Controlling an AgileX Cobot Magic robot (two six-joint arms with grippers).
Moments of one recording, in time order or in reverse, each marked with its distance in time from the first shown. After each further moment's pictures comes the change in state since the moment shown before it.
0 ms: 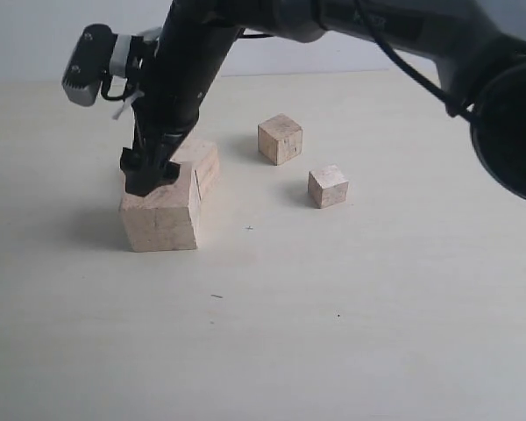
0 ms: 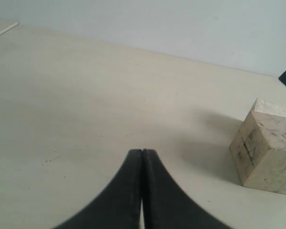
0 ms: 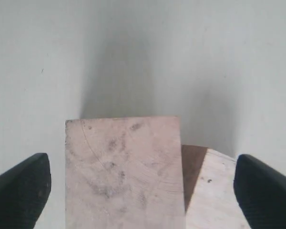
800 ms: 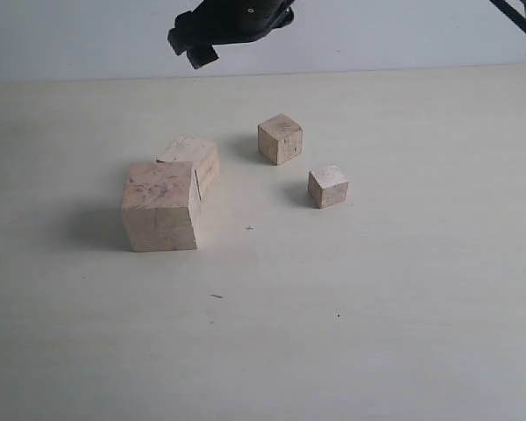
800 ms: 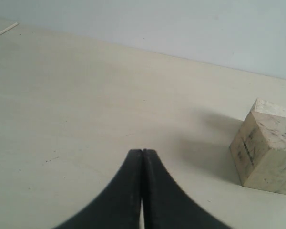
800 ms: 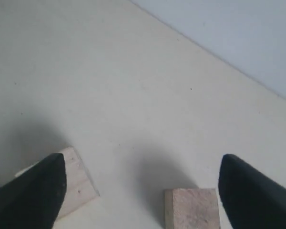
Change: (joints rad) left arm 0.000 0.000 0.000 0.000 0.000 0.000; right arm -0.132 -0.085 0.000 -0.368 -0.200 0.912
